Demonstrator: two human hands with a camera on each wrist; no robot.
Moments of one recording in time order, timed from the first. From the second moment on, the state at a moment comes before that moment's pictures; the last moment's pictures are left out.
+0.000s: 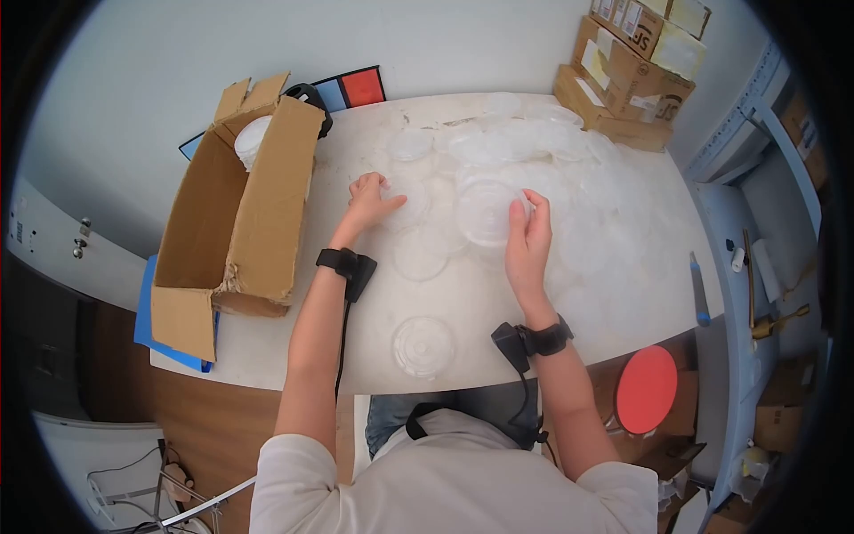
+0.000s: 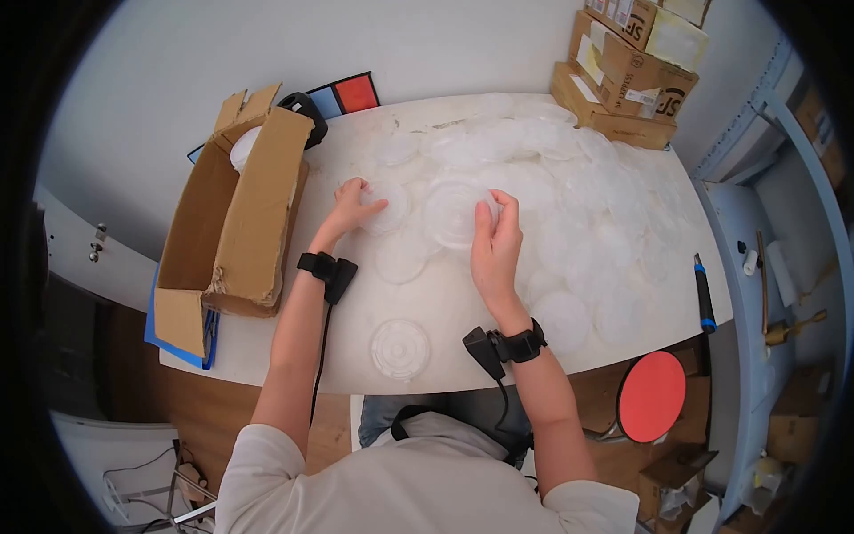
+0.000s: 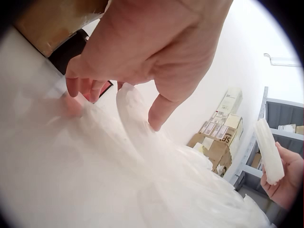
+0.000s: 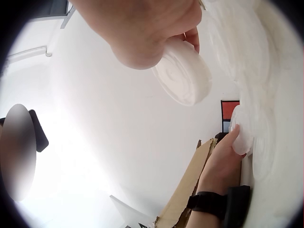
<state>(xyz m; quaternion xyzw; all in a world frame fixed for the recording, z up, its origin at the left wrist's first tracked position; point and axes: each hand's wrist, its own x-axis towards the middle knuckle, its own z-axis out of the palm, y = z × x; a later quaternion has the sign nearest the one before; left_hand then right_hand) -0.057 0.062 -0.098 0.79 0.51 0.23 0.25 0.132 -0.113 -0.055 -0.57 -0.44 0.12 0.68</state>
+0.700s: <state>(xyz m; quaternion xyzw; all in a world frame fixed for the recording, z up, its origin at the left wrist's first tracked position) -0.047 -0.018 -0.036 0.47 0.29 0.49 0.67 0.140 -0.107 -0.068 -0.60 -0.38 0.20 0.68</state>
